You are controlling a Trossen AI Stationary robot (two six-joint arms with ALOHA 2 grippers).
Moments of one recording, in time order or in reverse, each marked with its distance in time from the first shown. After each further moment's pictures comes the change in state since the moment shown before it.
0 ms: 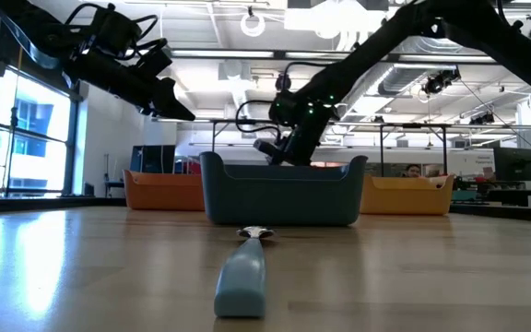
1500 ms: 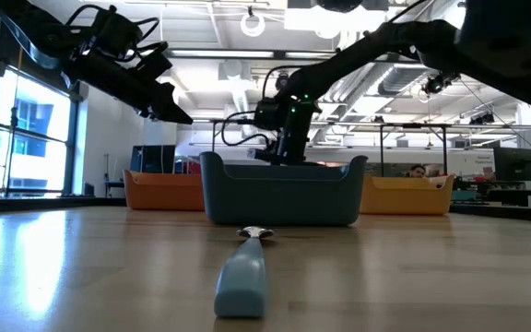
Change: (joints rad) left arm 0.001 0.000 0.000 -0.027 -0.029 0.027; right arm 0.014 0.211 0.425 -0.447 0.079 -0.097
